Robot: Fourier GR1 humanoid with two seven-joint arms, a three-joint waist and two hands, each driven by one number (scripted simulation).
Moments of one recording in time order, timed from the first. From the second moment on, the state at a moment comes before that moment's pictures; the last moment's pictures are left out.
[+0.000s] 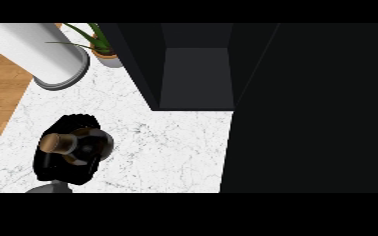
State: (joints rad) left arm -0.01 0.09 0.20 -1.36 0.15 -0.33 -0.52; right arm -0.09 -0.08 0.11 -2.48 -0.05 0.05 0.66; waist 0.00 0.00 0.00
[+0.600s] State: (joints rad) left arm -0.02 0.01 0.02 -1.75 0.16 -0.17 -0.14; right arm -0.10 -0.06 0.13 -2.48 -0.05 0.04 0.65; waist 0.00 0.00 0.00
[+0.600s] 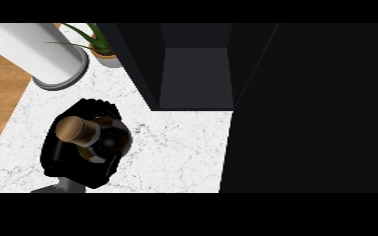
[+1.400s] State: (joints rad) left arm -0.28 0.00 -0.35 -1.80 0.18 0.27 0.07; right arm -0.07 -0.06 0.10 -2.48 -0.06 0.07 0.63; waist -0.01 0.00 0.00
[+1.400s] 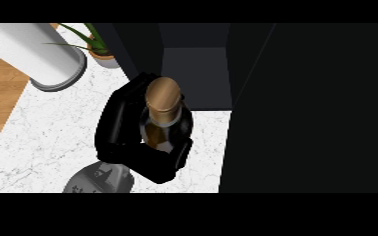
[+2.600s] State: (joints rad) left arm -0.54 0.00 -0.45 -1.49 0.22 0.59 -0.04; right arm -0.03 -0.06 0.12 -2.49 -0.06 0.09 0.63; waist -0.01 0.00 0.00
